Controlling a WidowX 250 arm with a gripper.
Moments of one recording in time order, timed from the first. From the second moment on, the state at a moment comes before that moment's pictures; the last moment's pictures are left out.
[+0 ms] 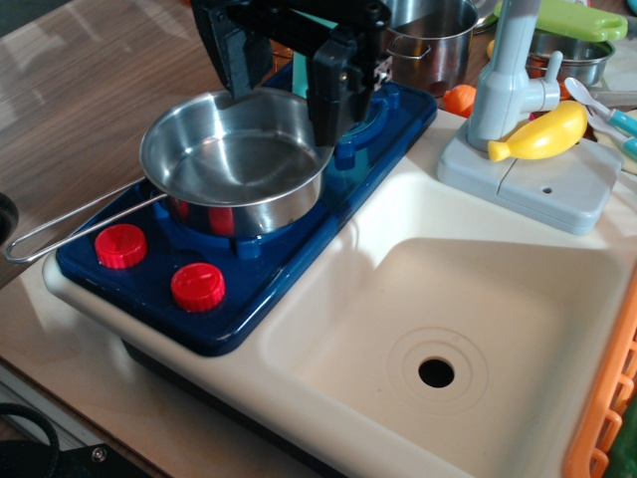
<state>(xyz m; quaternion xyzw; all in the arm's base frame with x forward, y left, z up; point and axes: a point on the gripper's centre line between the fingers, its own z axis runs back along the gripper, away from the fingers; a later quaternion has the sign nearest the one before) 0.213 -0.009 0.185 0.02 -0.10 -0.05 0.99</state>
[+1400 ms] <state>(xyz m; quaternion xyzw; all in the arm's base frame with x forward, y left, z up) 0.177 -0.005 0.152 0.01 -0.14 -0.24 0.96</state>
